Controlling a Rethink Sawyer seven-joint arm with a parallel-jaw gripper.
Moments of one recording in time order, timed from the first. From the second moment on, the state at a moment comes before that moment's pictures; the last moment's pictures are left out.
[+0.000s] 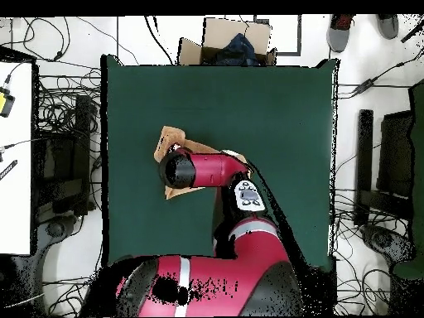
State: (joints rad) arm -0.18 -0.40 0.12 1.60 -0.13 0.24 2.37
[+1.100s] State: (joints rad) arm -0.20 -0.41 0.12 1.70 0.02 0.11 2.37
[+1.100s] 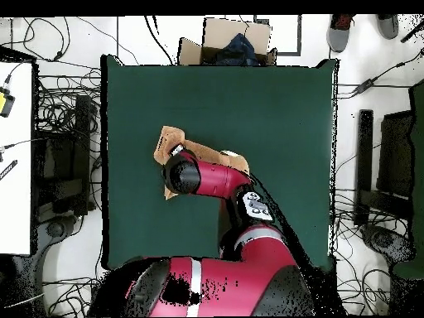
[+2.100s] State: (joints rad) arm -0.10 -0.45 0.11 1.72 0.04 0.11 2.37
